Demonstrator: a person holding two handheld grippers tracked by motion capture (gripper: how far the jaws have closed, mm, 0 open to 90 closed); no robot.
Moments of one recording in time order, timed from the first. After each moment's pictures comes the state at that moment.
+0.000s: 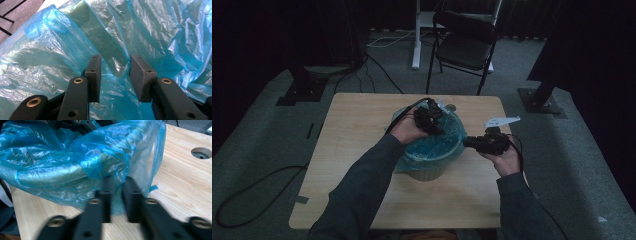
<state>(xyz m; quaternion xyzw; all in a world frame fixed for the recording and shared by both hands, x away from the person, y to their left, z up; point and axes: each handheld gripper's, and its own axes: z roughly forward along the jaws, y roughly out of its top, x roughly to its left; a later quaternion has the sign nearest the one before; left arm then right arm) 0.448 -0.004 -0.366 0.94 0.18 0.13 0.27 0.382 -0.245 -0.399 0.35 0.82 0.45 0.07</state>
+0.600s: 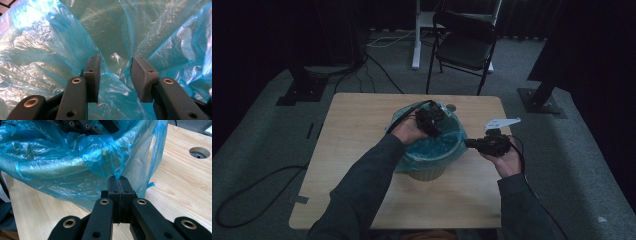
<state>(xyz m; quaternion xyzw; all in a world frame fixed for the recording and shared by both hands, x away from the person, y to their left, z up) 0.452 -0.011 -0.377 0.95 0.18 0.14 0.21 0.377 -0.245 -0.398 0.34 0.83 0.44 0.08</state>
